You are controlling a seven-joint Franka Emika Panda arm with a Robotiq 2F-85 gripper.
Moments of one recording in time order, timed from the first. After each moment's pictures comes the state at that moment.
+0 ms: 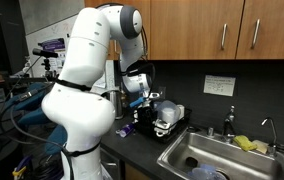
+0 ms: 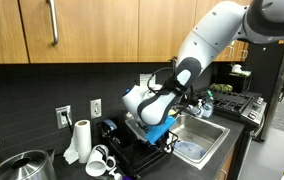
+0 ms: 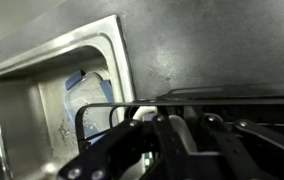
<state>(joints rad) 0.29 0.34 0.12 -2.16 -0.48 2.04 0.83</state>
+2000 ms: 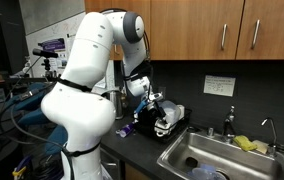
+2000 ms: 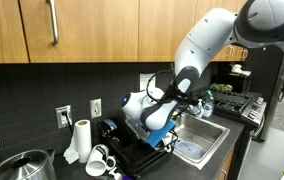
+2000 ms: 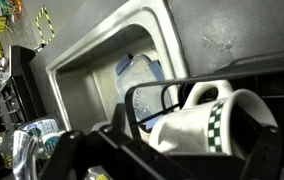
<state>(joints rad) 0.31 0.40 0.08 -2.11 -0.71 1.93 1.09</state>
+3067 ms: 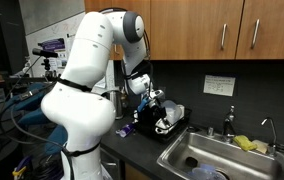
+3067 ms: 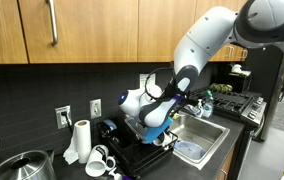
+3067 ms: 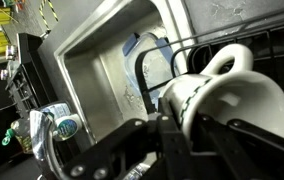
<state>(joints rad) 0.31 0.40 0.09 -2.07 -0.78 1.91 1.15</state>
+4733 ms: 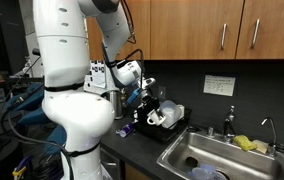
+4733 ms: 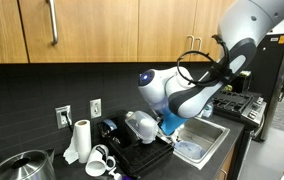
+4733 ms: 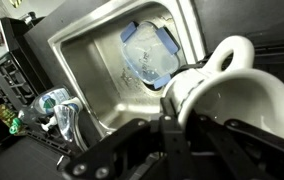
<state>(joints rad) 0.27 -0.03 0.15 -2.44 -0.81 2.08 1.16</state>
